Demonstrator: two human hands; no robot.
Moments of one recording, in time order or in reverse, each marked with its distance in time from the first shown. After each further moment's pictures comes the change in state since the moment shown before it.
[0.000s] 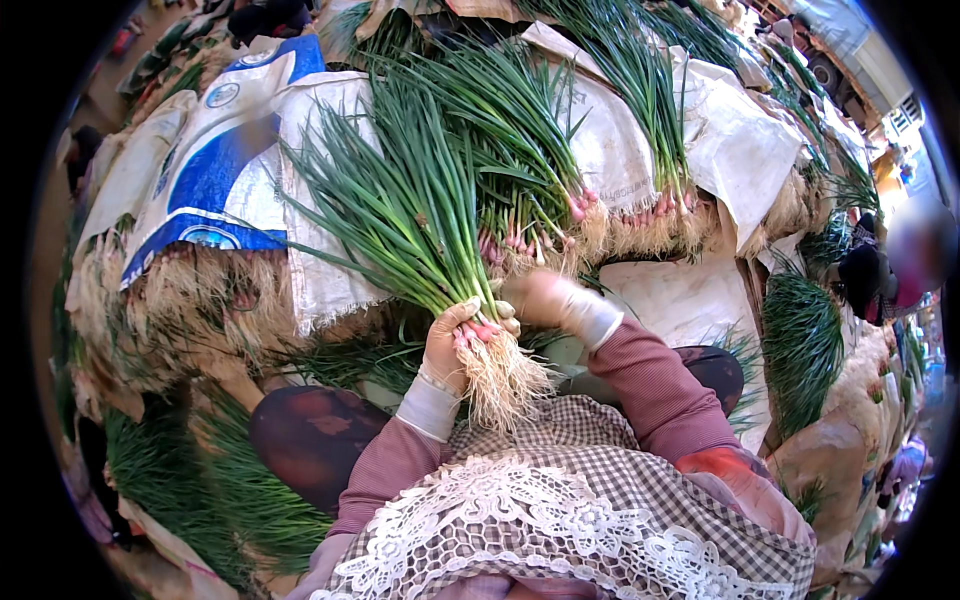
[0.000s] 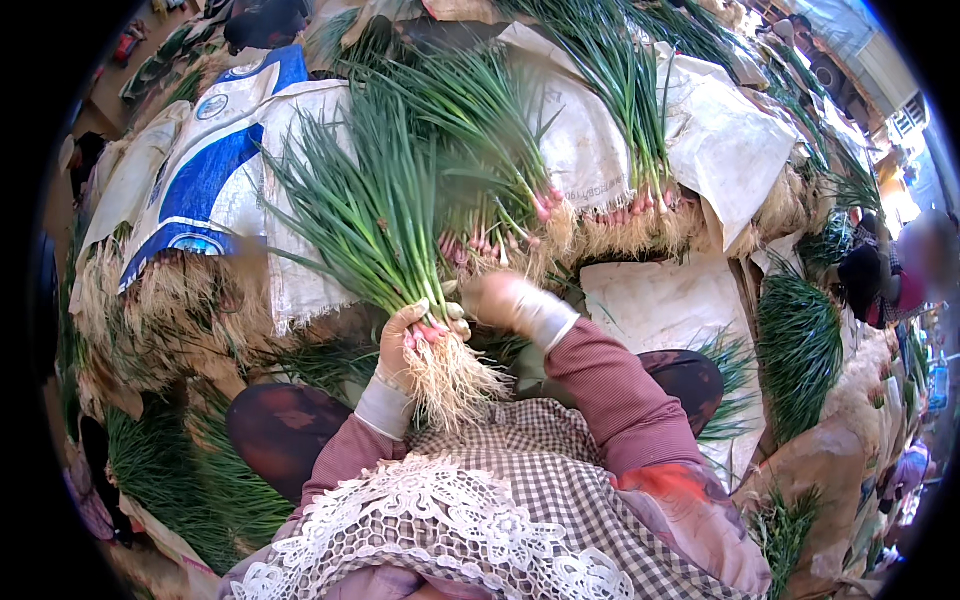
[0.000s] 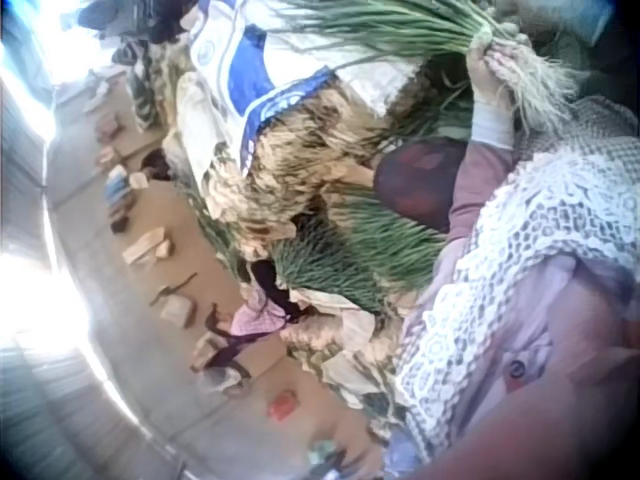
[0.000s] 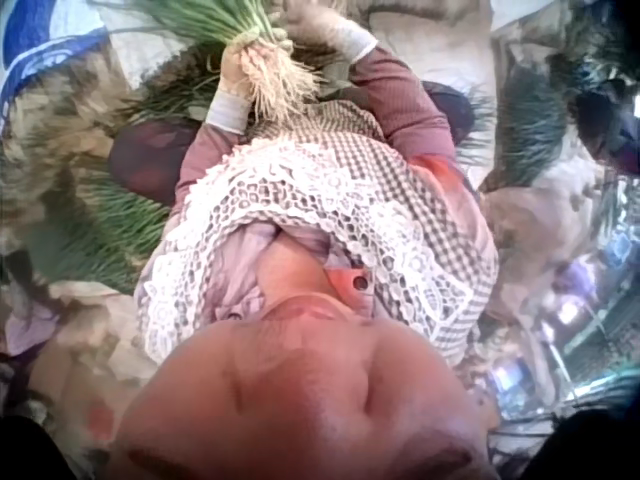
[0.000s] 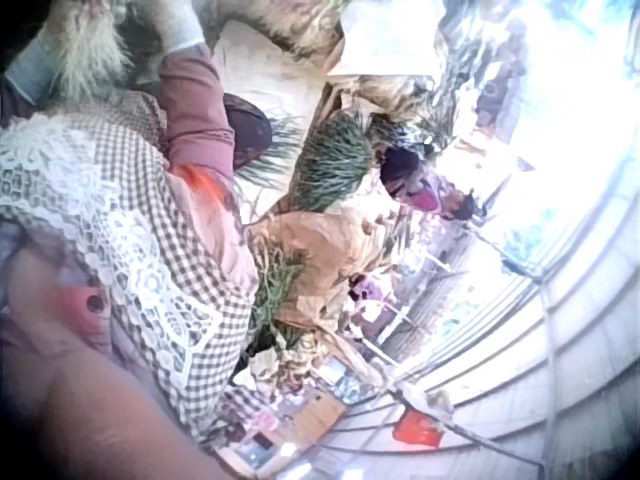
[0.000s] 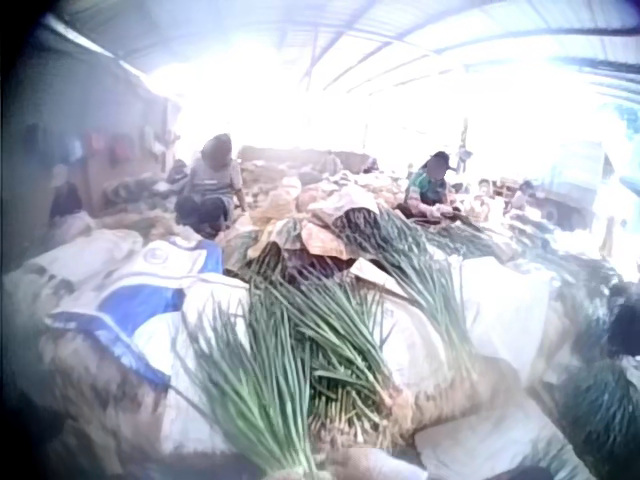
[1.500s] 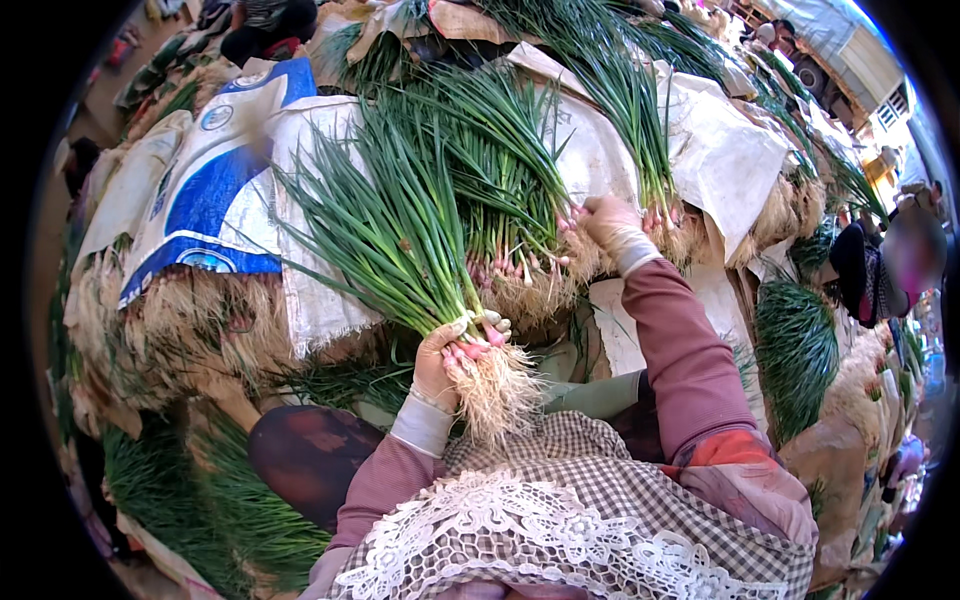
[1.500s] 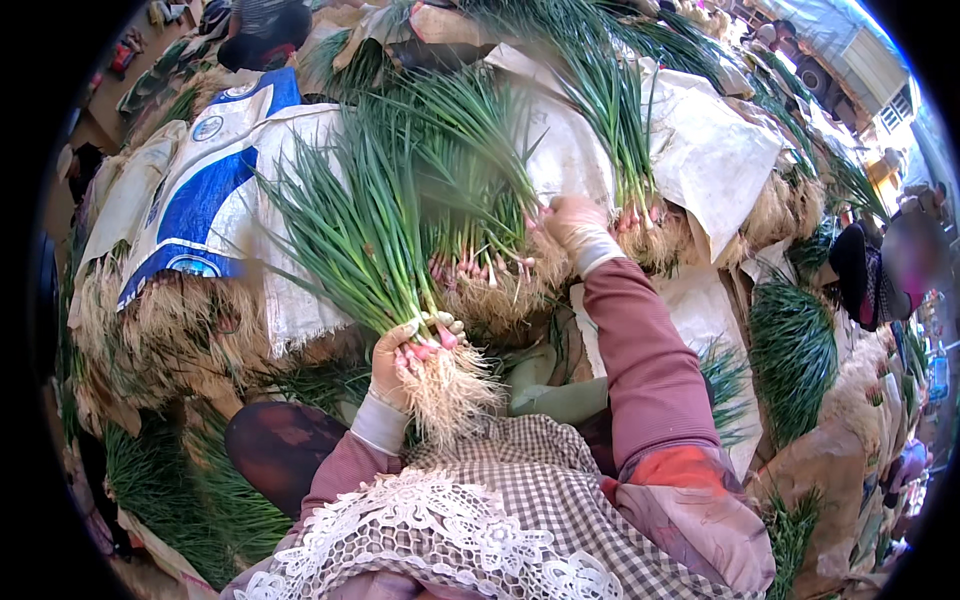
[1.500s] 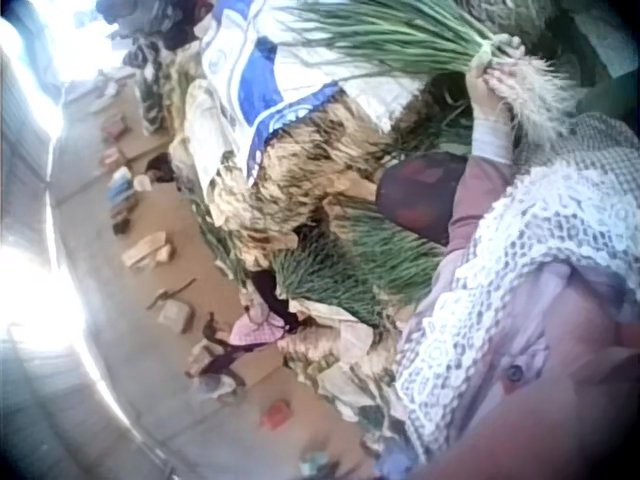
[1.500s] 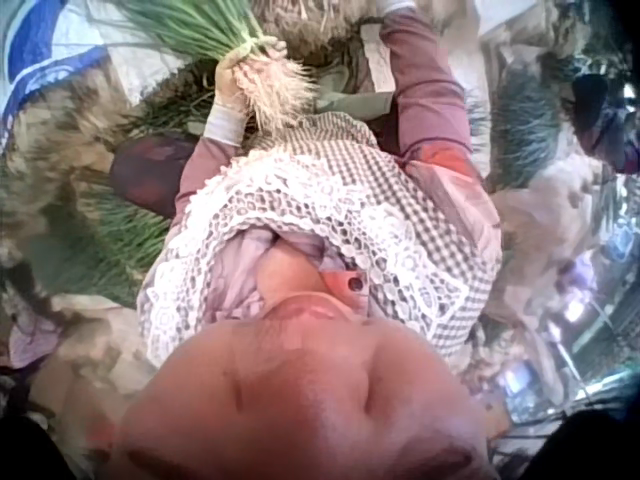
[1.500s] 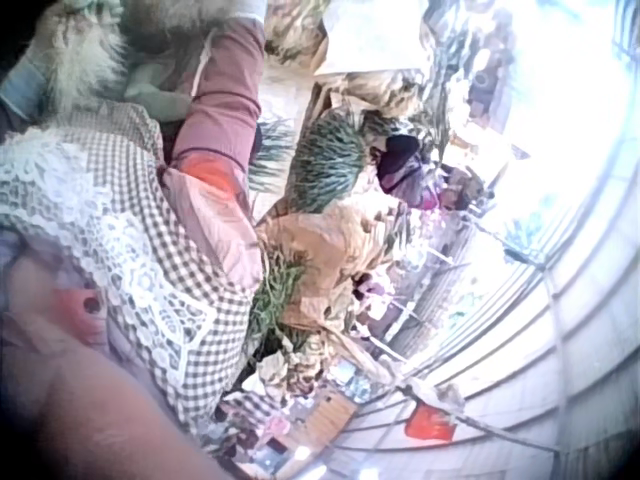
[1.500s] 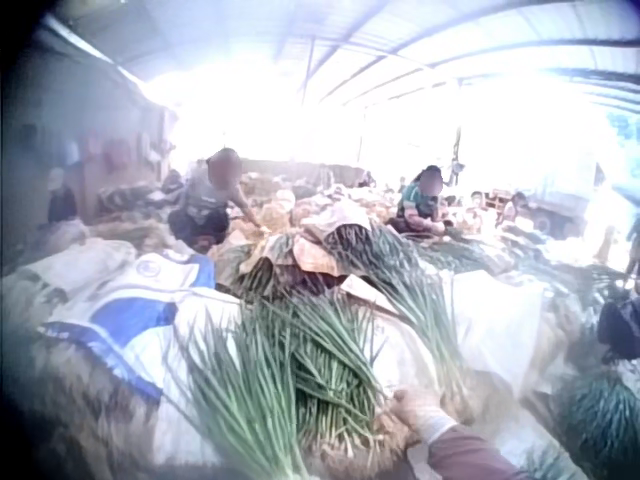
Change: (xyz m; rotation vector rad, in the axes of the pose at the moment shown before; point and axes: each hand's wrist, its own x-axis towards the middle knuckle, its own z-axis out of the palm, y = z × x) left_hand 0.007 0.001 0.006 0.040 -0.018 -0.006; right_hand 0.003 0.109 -0.083 -0.012 0.501 0.585
